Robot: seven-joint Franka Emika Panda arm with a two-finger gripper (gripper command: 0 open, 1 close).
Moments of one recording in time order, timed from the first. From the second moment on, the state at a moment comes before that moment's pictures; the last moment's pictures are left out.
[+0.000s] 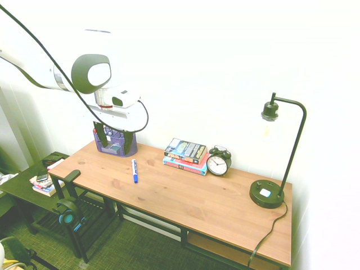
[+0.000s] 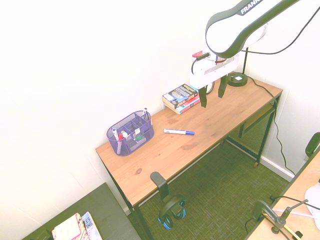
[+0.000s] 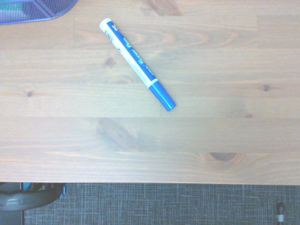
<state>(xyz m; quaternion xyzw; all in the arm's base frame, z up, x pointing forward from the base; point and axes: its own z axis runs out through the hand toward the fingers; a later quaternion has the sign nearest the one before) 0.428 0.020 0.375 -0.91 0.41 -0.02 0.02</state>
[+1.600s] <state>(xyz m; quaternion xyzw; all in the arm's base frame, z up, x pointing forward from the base) 0.514 0.066 0.168 -0.94 0.34 -0.03 0.03</state>
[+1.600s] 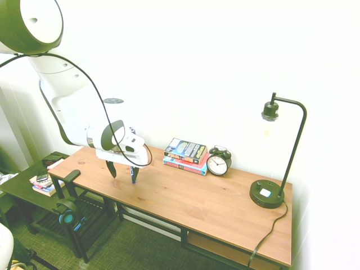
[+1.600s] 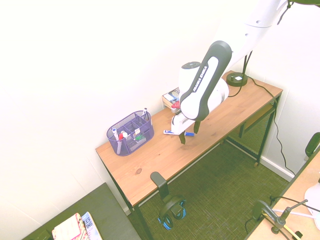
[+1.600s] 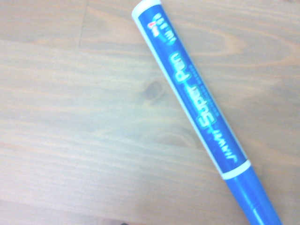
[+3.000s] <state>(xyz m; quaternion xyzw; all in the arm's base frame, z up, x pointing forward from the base) 0.530 0.089 0.172 -0.94 0.34 -0.01 0.03</state>
